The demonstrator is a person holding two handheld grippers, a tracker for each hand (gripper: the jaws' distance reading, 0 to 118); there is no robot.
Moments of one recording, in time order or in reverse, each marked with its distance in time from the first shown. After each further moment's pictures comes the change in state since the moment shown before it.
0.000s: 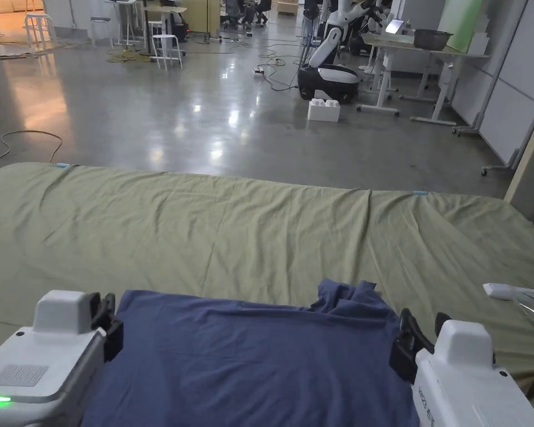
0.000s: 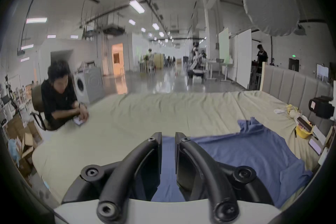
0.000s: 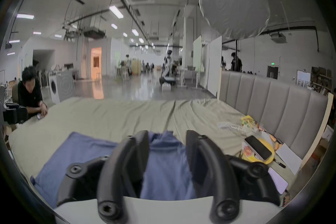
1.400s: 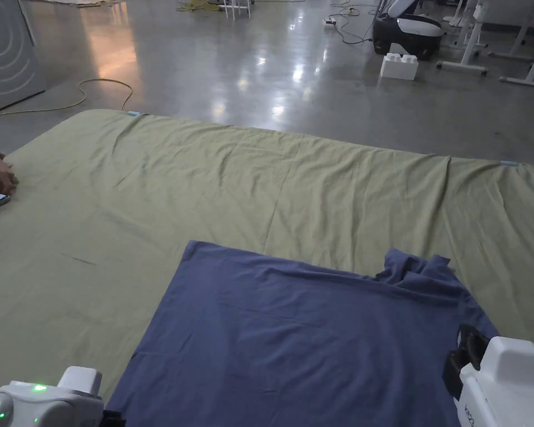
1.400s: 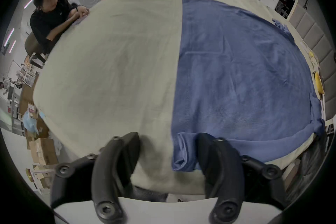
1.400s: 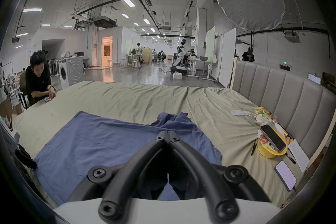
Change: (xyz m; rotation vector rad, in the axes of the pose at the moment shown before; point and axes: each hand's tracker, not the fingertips) left arm -0.092 -0.167 -0.034 -0.975 0.005 0.057; right arm -0.019 -0.050 -0.018 -0.143 0.110 0.079
